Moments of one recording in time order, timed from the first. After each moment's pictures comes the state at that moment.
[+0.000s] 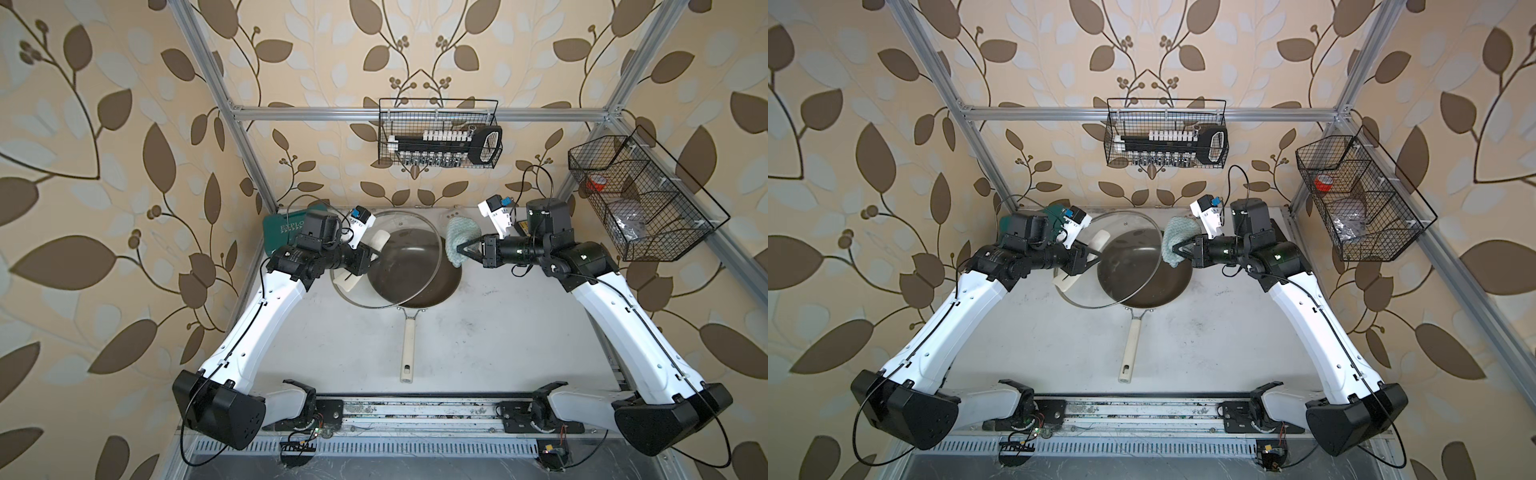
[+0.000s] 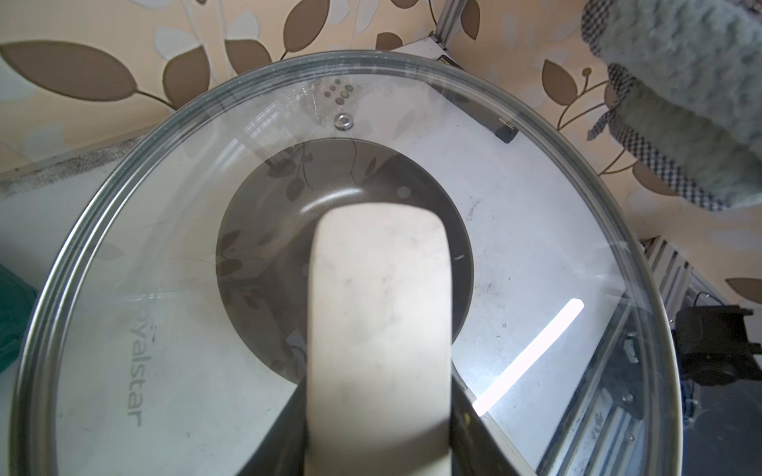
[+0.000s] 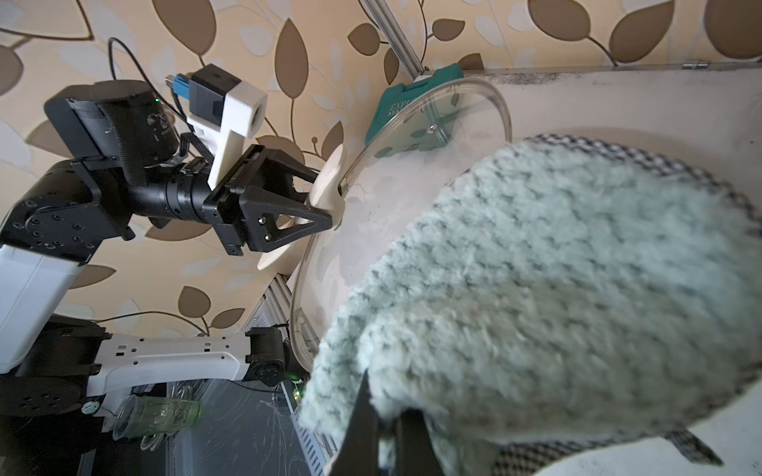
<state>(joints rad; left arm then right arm) -0.30 1.25 1.31 -0.74 0.49 0.11 0.32 1.26 1.46 -0.80 -0.62 0.30</state>
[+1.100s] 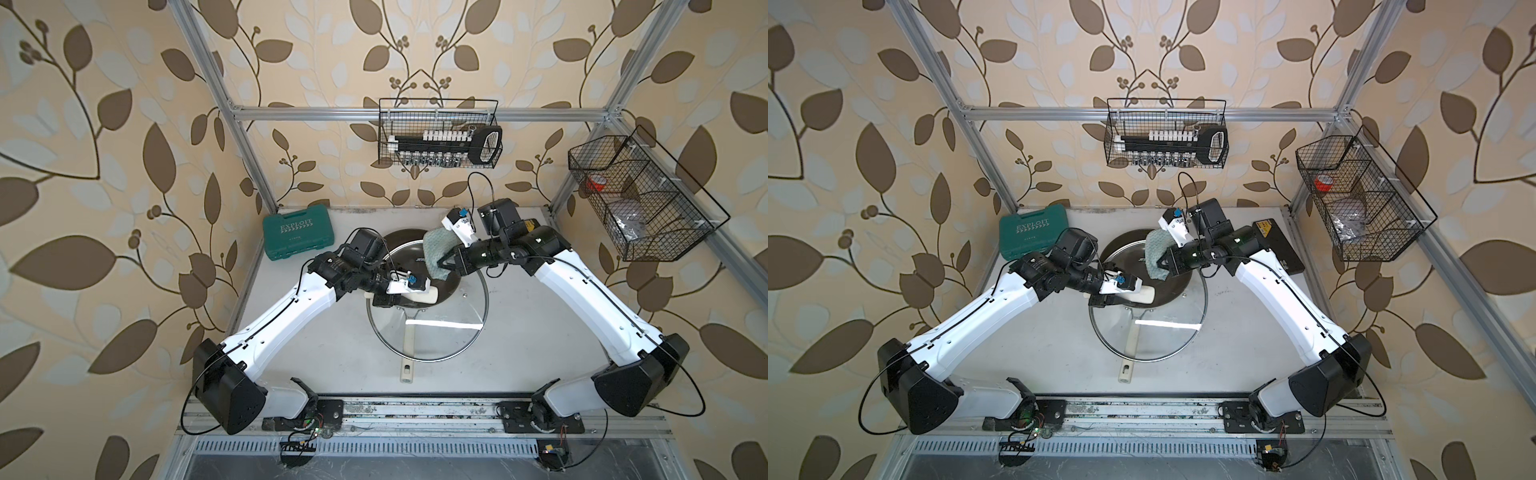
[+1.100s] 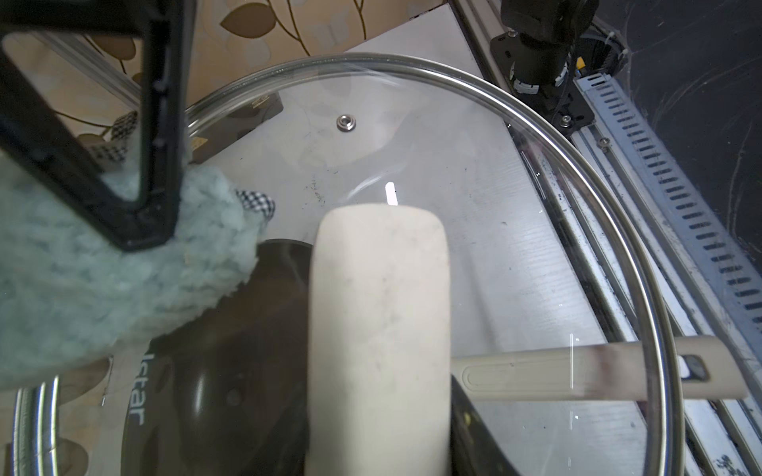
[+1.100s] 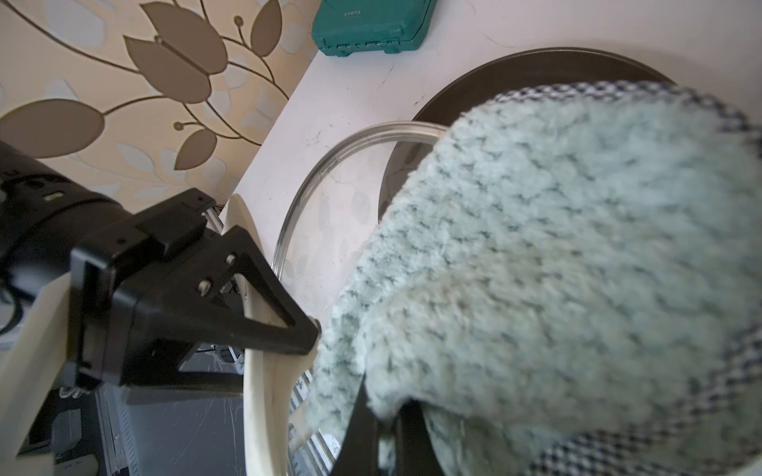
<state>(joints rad) -0.61 1.34 1.27 -0.80 0.63 1.05 0.51 1.48 1.57 -0.95 -0.44 0.18</state>
